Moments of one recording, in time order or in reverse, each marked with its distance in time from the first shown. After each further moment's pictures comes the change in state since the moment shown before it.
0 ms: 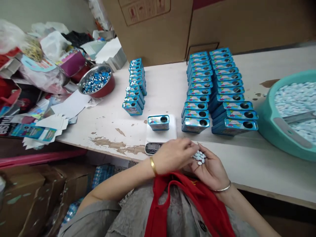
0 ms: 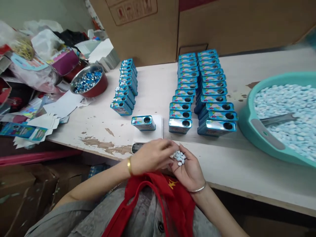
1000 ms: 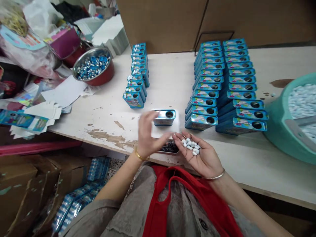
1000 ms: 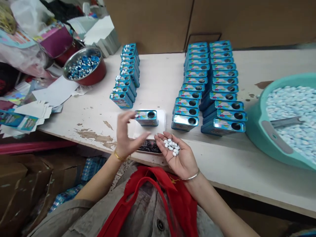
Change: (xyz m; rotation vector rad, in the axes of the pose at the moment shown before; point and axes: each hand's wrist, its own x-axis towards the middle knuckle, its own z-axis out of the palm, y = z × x) left_hand -0.042 -0.041 0.012 -0.264 0.773 -0.451; right_hand 0.017 0.014 0.032 -0.123 0.037 0.001
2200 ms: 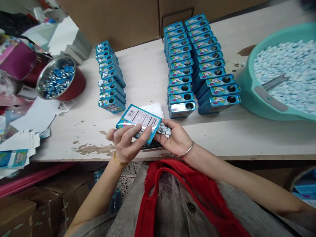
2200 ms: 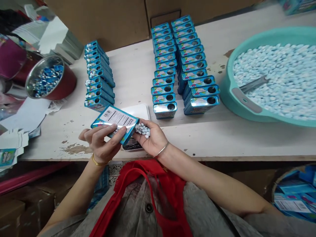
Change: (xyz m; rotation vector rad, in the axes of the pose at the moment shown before) left_hand 0.000 -0.033 -0.018 0.319 -0.079 0.430; right_hand 0.032 0.003 0.043 0.187 -0.110 0.031
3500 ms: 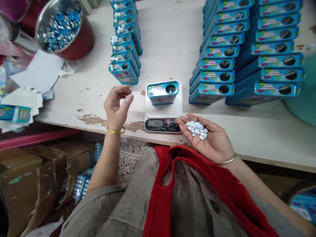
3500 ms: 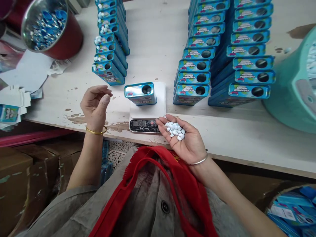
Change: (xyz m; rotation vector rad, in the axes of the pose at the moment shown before) left_hand -0.031 -0.051 0.013 -0.640 0.180 -0.633; right_hand -0.045 -0.009 -0.053 -0.191 0.239 -0.075
